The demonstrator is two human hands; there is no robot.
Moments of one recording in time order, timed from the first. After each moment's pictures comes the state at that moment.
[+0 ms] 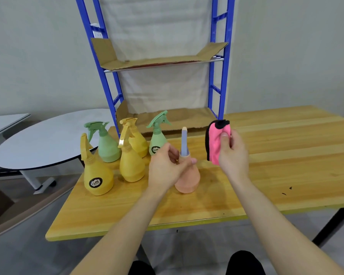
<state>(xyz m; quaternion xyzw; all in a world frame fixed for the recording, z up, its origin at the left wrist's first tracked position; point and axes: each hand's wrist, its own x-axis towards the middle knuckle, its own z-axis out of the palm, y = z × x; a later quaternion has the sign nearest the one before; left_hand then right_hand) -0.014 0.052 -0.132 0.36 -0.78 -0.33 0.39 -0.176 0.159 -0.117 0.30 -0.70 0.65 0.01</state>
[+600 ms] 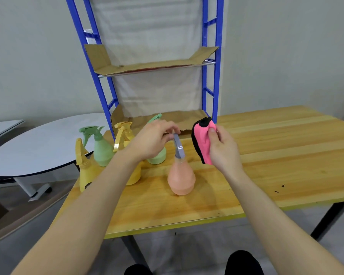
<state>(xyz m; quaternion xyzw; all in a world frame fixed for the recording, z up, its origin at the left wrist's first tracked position) -0.012 -0.004 -0.039 0.15 -0.96 -0.07 0.23 -0.167 0.163 -0.087 0.35 -0.69 0.63 -0.04</state>
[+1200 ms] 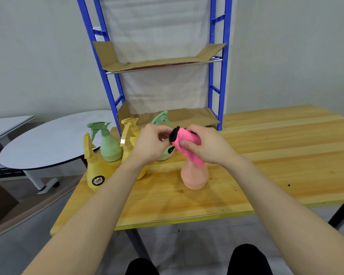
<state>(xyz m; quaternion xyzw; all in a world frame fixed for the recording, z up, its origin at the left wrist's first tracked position) 0.007 0.005 -0.064 0.21 -0.88 -0.26 0.33 -0.172 0.136 -0.078 0.61 -0.70 0.37 -0.01</state>
